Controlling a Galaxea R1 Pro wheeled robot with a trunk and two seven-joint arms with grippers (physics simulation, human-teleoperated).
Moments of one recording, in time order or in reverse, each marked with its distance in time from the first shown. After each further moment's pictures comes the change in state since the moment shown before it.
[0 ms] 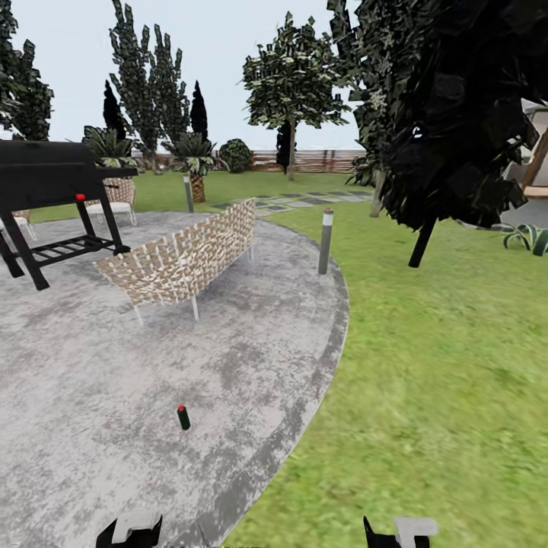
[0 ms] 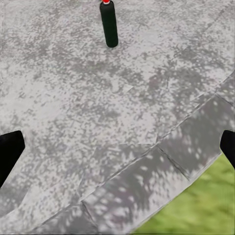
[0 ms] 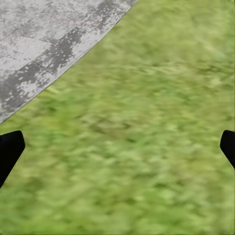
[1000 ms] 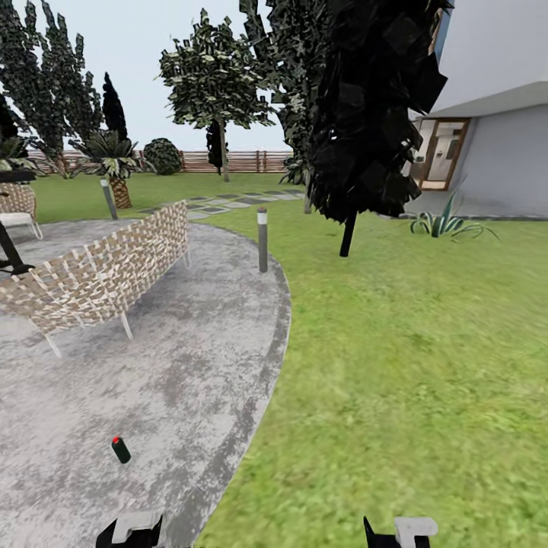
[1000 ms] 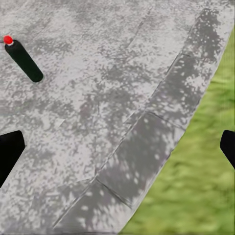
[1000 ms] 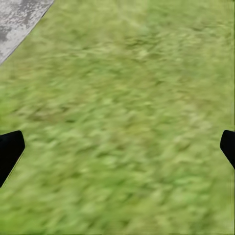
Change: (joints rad) left arm 0.000 0.000 0.000 0.000 0.000 0.000 0.000; right arm 0.000 -0.001 0.001 0.000 0.000 -0.001 0.000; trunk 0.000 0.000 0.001
